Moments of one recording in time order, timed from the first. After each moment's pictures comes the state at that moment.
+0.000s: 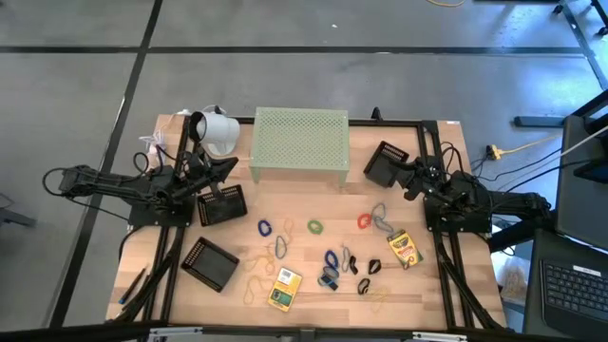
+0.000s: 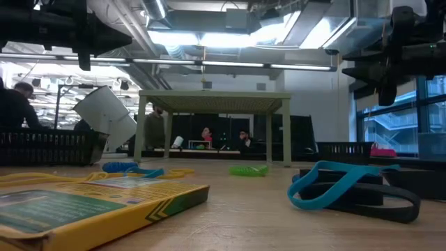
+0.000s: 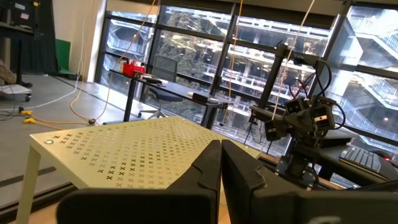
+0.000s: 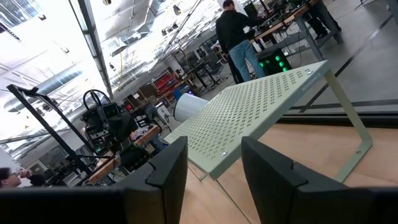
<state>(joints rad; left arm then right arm) -0.06 0.31 0.12 0.36 -0.61 -0.20 -0.03 0.00 0.02 0.11 0.43 0.59</state>
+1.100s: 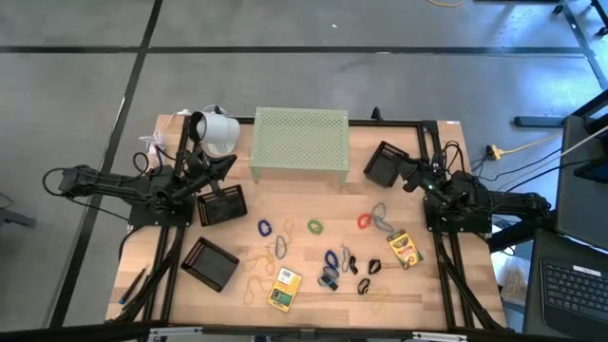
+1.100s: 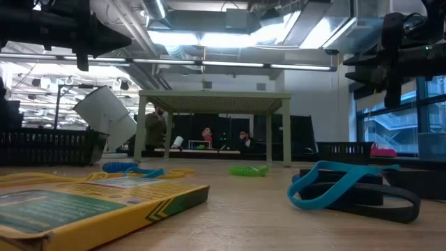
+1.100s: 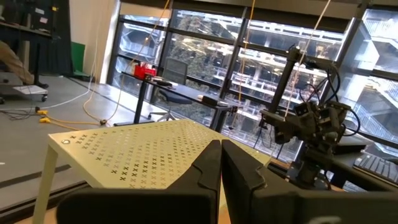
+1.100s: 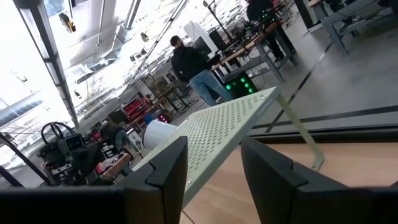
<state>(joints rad) -0.06 0.31 0.12 0.37 -0.66 -0.20 -0.03 0.00 0.02 0.12 0.62 0.59</state>
